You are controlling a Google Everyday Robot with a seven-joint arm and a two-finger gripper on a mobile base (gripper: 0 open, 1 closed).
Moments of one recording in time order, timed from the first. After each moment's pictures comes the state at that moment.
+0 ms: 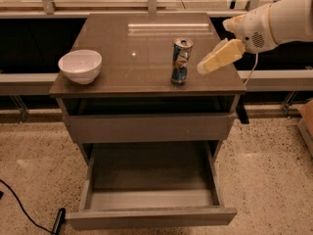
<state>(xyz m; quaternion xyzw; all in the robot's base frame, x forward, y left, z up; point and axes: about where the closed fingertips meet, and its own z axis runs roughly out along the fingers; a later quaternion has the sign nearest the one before) 0.622 -0.158 0.959 -0.47 0.75 0.16 0.44</state>
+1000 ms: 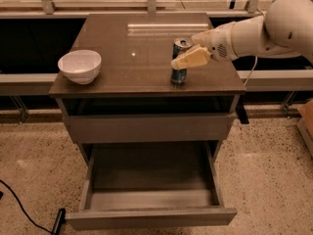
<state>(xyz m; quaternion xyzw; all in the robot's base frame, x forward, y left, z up) 0.681 -0.105 0.913 -0.44 0.74 0.21 0.47</state>
